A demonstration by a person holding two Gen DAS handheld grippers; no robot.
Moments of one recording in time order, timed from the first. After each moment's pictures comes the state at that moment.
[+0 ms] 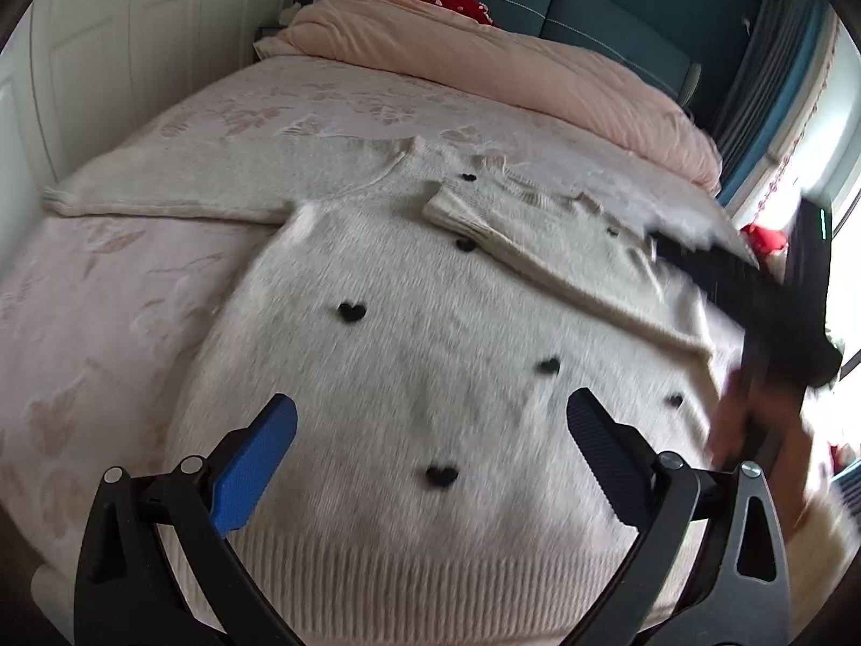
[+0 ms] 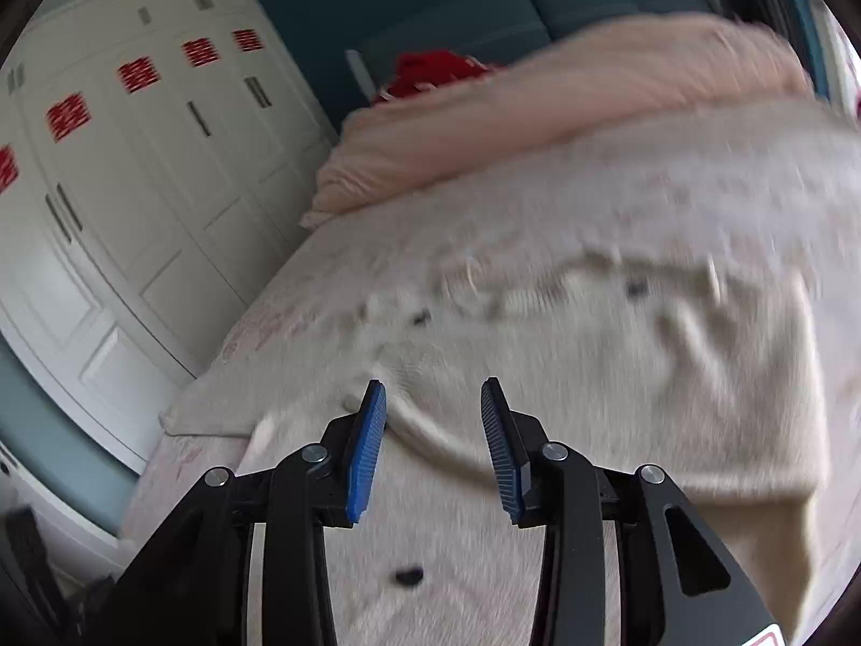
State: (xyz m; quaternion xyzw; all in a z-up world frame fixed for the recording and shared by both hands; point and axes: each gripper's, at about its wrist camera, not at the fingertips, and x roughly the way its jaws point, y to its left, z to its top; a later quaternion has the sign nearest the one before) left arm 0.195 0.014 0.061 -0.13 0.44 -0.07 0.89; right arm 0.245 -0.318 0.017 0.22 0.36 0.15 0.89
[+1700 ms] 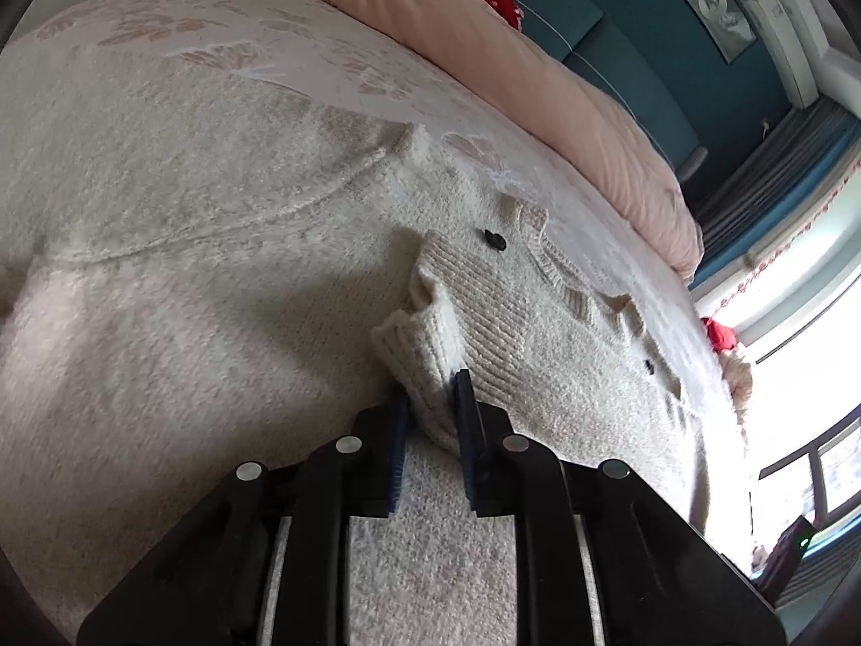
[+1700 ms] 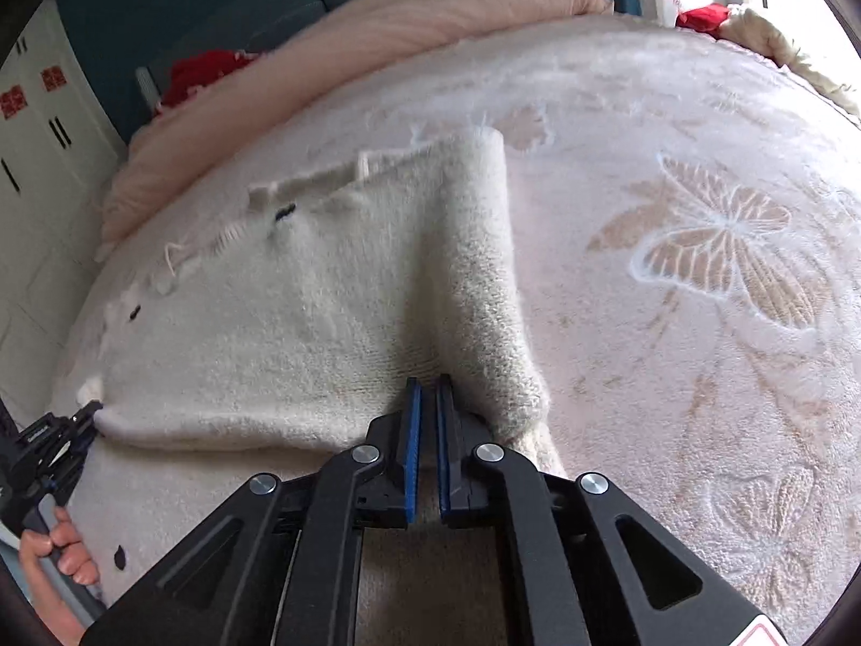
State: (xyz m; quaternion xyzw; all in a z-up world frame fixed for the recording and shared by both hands) left arm 0.389 0.009 -0.048 -0.28 0.41 -0.12 0.86; right arm 0.241 -0.446 -0.047 0.21 0.40 -0.09 0.89
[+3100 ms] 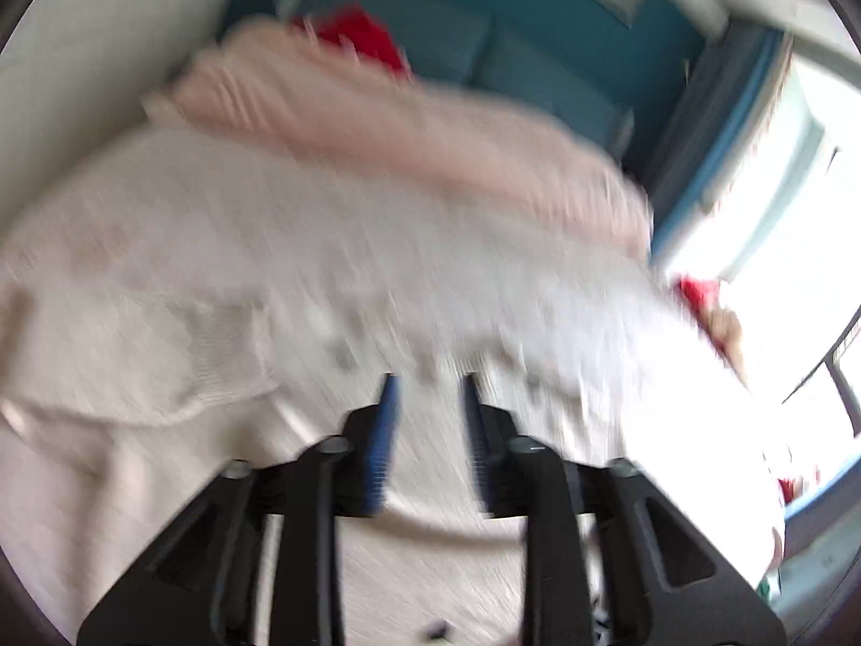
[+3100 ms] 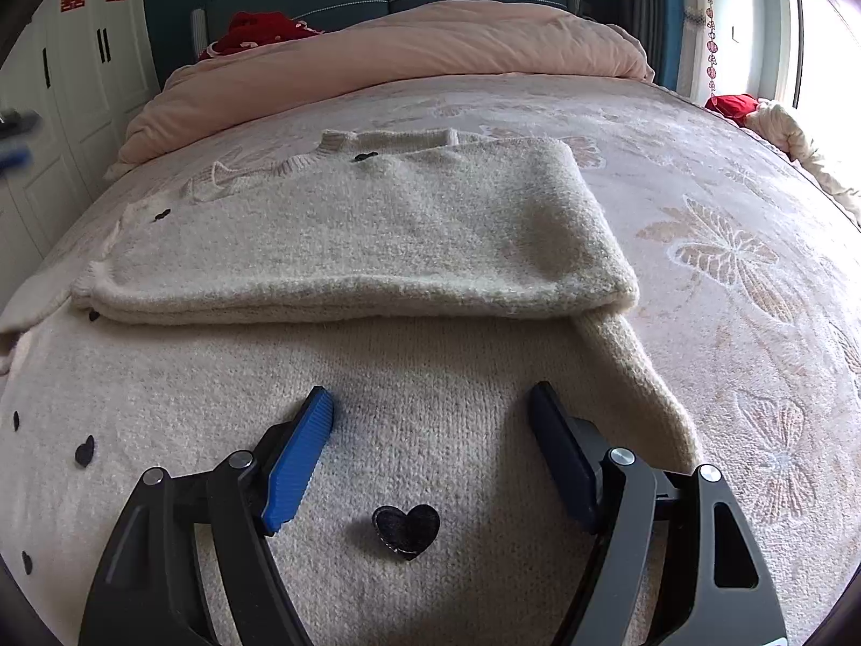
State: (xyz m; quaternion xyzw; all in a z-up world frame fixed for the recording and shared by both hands) left arm 0.363 -0.075 0.090 -0.14 0.39 -0.16 0.90; right arm 0.216 -0.374 -0.068 0.08 0.39 -0.09 0.91
